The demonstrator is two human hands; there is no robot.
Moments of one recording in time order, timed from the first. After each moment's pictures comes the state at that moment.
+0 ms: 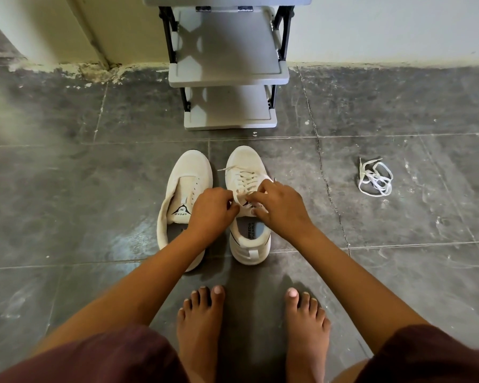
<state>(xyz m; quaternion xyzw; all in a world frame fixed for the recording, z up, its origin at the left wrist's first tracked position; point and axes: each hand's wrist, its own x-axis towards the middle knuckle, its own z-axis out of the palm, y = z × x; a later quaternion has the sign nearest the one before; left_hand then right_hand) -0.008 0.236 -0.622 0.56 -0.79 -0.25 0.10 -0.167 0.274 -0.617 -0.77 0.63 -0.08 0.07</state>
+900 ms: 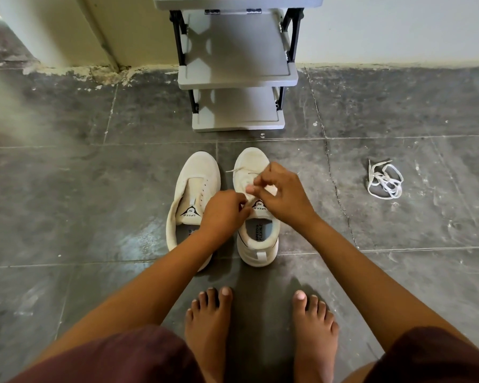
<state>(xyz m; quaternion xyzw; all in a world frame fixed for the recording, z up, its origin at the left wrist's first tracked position) -0.012 0.235 -0.624 0.55 -0.80 -0.25 0.08 -0.150 0.259 -0.587 -0.66 0.61 -0.37 0.24</state>
